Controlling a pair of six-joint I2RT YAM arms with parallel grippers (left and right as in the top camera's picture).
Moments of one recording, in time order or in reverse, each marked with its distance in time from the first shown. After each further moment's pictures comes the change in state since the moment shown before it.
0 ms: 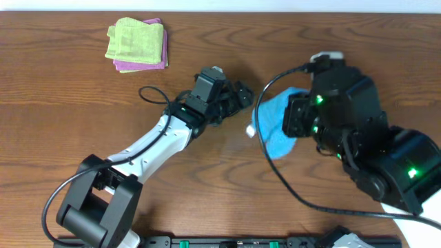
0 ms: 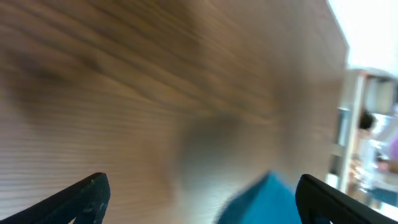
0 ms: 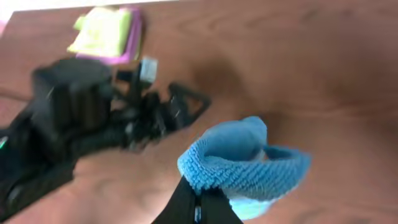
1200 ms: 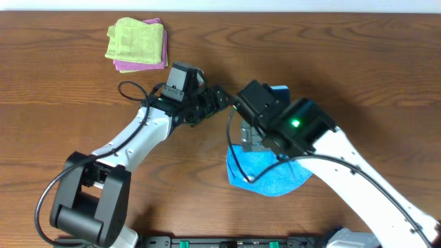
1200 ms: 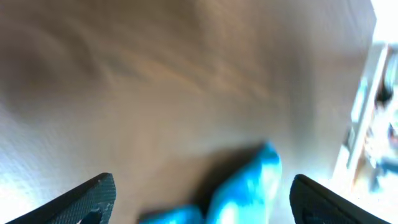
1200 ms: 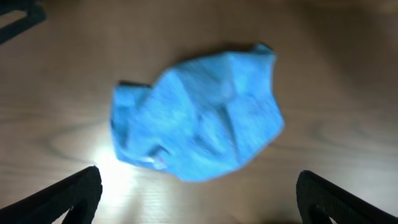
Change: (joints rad) left arm 0.157 0.001 0.000 -0.183 0.256 0.194; right arm 0.127 0.247 -0.142 -0.222 0.152 0.183
